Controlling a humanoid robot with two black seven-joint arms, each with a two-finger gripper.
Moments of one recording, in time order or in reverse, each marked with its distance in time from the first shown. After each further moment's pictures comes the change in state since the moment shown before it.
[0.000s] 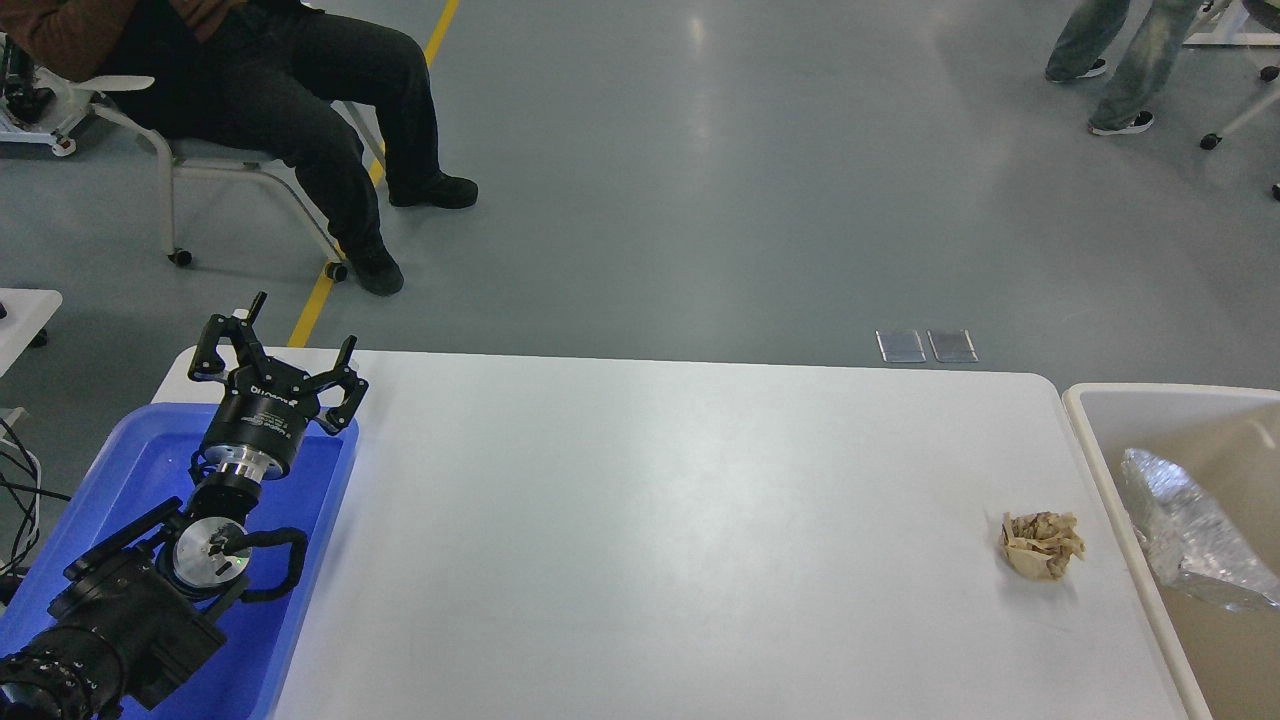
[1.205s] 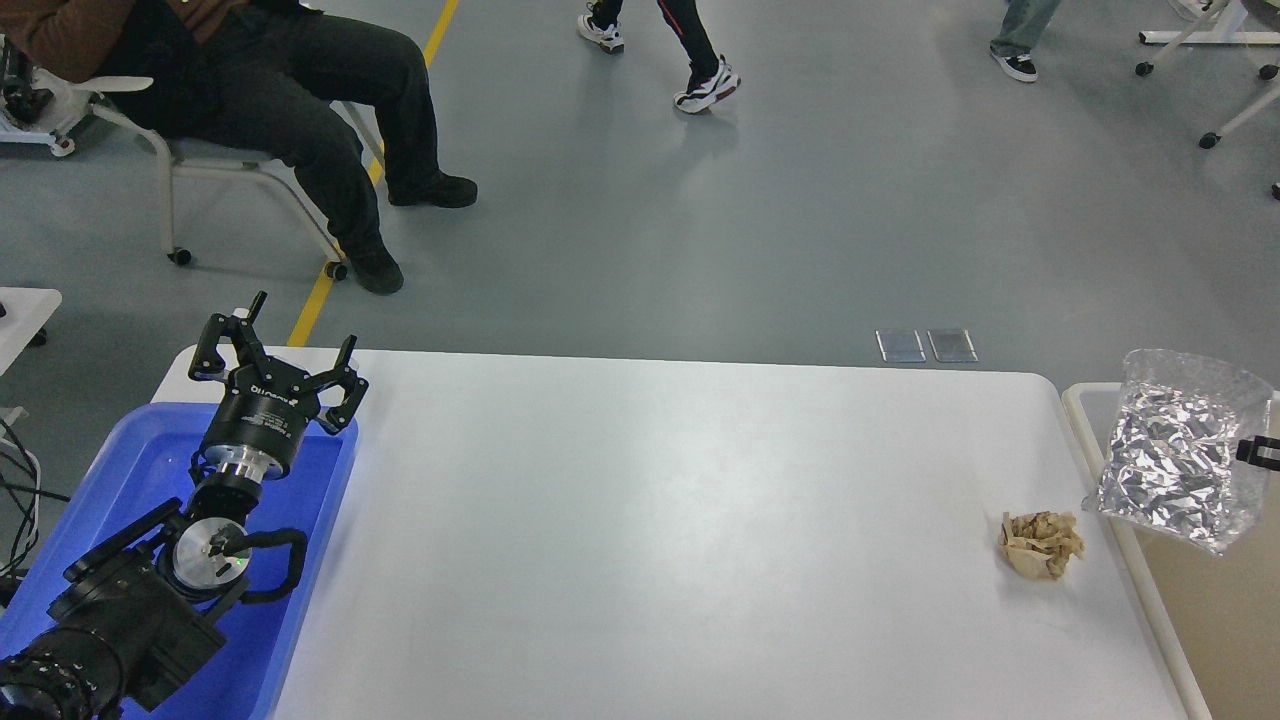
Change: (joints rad) left arm 0.000 0.000 0.000 0.000 0.000 -0.001 0.000; right arm 0.137 -0.071 0.085 0.166 0.012 0.256 0.081
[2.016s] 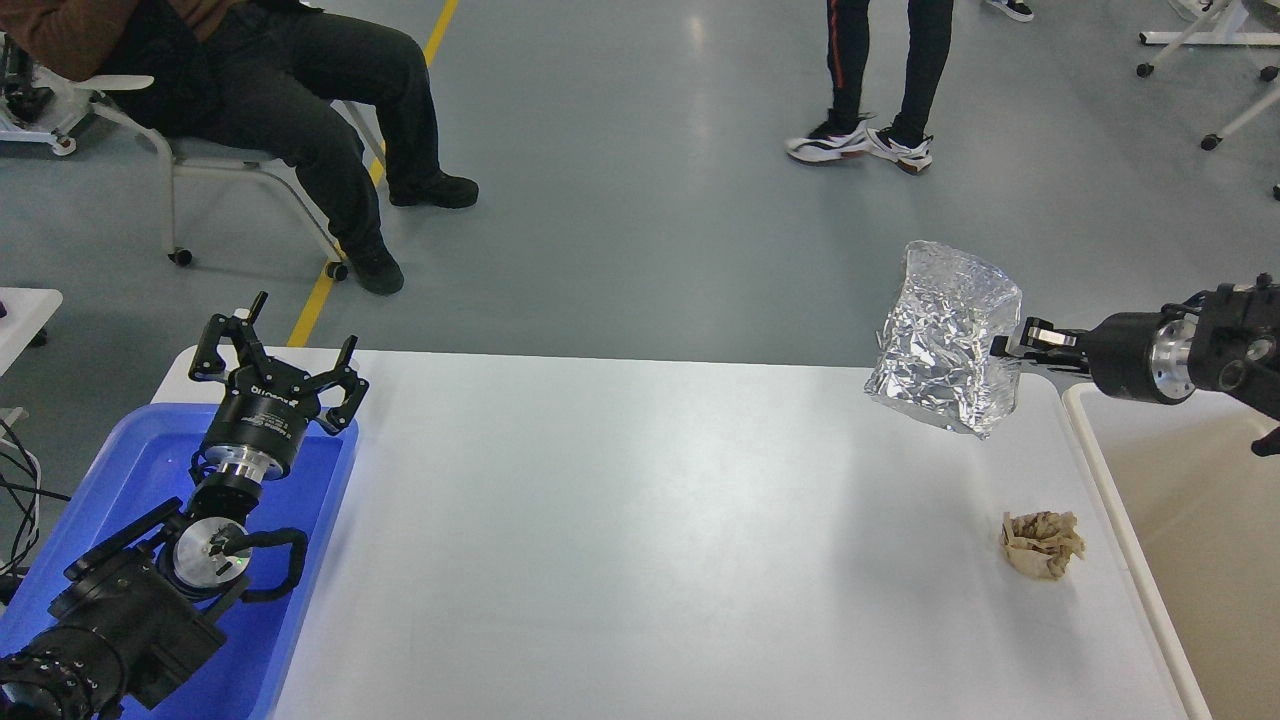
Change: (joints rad) left arm 0.000 -0.001 0.000 0.000 0.000 0.000 0.000; right arm 0.406 0.029 0.082 0.561 0.084 0.122 -0.228
